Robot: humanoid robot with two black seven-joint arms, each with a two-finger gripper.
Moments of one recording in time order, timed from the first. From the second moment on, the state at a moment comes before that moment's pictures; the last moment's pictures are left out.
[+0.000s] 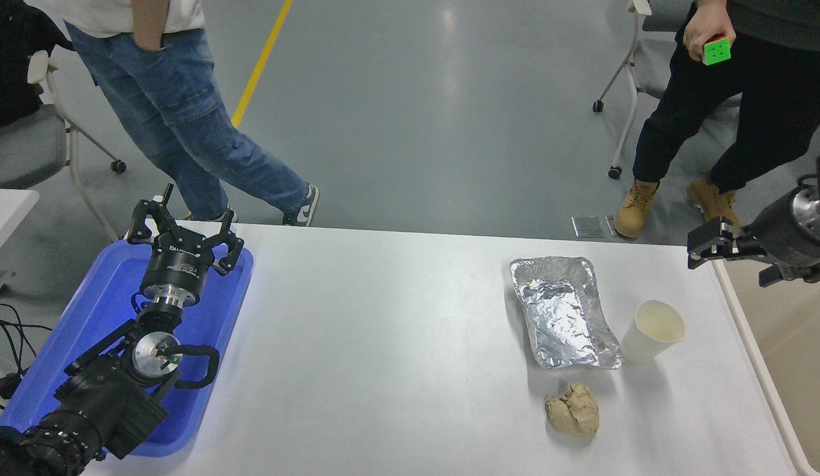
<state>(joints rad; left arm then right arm) -0.62 0.18 -0.87 -0.41 -0.09 -0.58 -0.50 1.79 -0.67 -1.11 1.15 -0.35 0.57 -0.10</state>
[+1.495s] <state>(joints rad) -0.62 0.18 -0.87 -0.41 -0.09 -0.58 -0.50 1.27 -0.50 -0.98 0.88 -0.54 0.19 0.01</state>
